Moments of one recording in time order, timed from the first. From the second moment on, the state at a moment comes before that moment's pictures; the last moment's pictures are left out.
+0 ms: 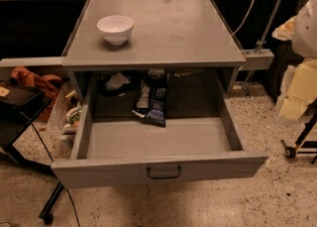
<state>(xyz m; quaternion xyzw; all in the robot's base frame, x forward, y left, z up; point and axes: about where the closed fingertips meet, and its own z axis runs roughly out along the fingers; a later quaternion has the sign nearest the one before) 0.438 -0.217 0.976 -0.60 0.78 -0.03 0.16</state>
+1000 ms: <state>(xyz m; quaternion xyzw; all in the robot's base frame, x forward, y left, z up) 0.479 -0.142 0.917 -0.49 0.84 0.09 0.22</state>
